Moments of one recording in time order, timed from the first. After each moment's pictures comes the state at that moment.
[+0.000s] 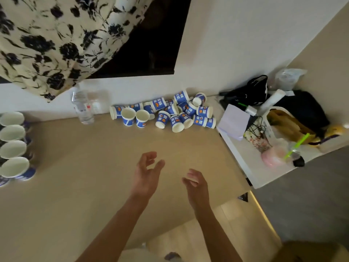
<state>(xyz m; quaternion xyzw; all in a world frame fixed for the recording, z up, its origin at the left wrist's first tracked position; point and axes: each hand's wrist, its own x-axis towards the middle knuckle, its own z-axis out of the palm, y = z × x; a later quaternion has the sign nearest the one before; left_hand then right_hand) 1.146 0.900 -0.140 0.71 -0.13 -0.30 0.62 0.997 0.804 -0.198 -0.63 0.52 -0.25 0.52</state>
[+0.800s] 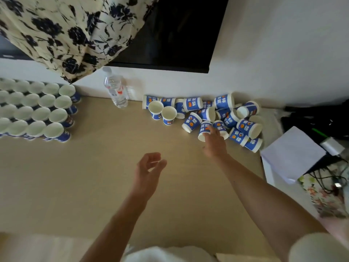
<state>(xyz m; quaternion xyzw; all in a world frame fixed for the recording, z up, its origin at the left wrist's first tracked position) 1.135 0.816 -0.147 0.76 0.05 -0.21 0.61 1.159 0.542 -0.244 -0.97 0.19 0.11 0.08</state>
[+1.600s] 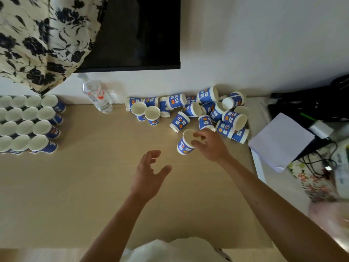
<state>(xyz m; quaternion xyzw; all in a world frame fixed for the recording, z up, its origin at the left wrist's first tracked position) 1.120 0.768 -0.154 0.87 -0.08 -0.20 0.44 1.103 0.517 -0.200 -0.89 0.20 0.00 0.40</state>
